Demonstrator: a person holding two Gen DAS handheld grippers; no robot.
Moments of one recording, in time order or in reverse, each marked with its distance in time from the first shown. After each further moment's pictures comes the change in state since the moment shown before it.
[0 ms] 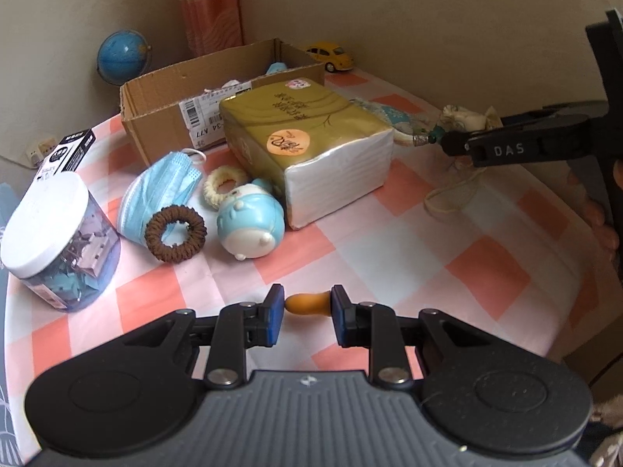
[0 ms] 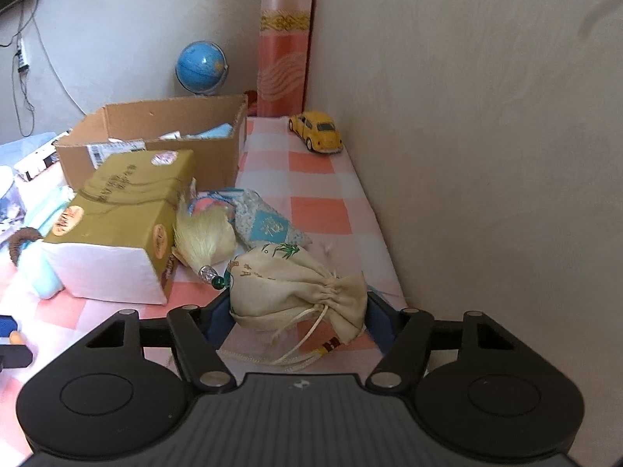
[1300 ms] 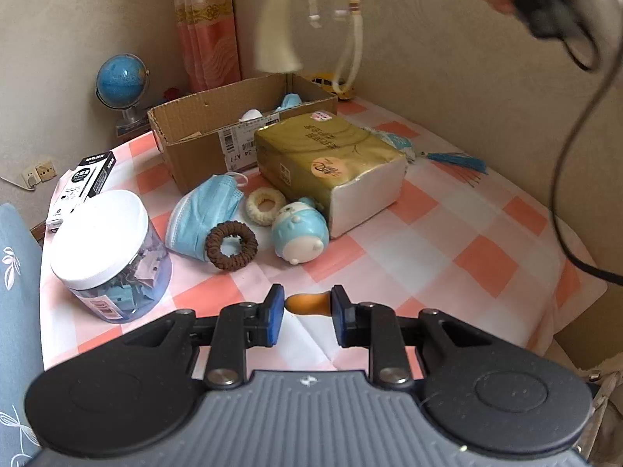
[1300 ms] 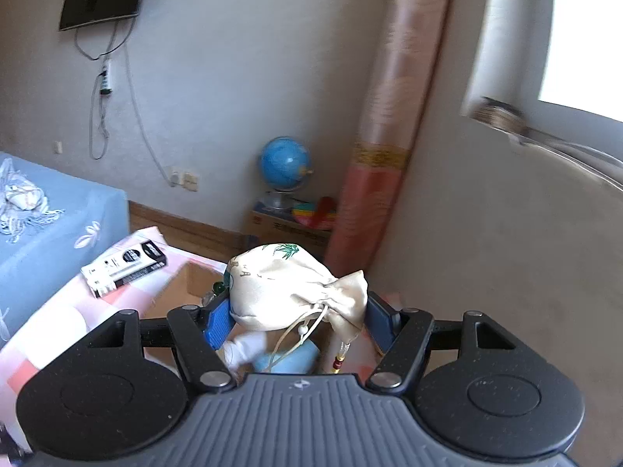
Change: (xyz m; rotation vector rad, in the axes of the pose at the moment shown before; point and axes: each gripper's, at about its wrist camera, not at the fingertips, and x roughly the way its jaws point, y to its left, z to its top) left arm -0.044 0.044 -0.009 0.025 -0.077 -0.044; right arm -0.037 0.081 0.206 -0.256 -0.203 0.167
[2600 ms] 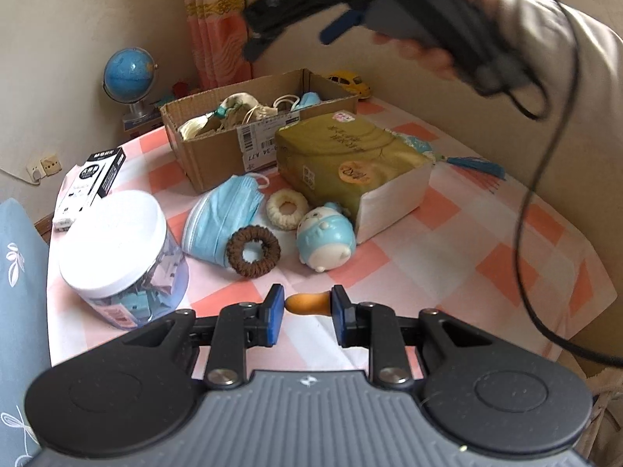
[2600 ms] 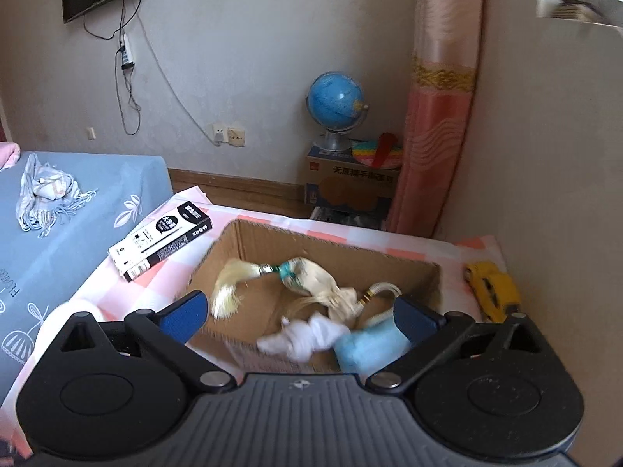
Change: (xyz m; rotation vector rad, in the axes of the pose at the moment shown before) left arm 0.009 0.018 0.011 -0.009 0.015 0.009; right arm 0.088 0.022 -0.026 0.112 0.162 0.178
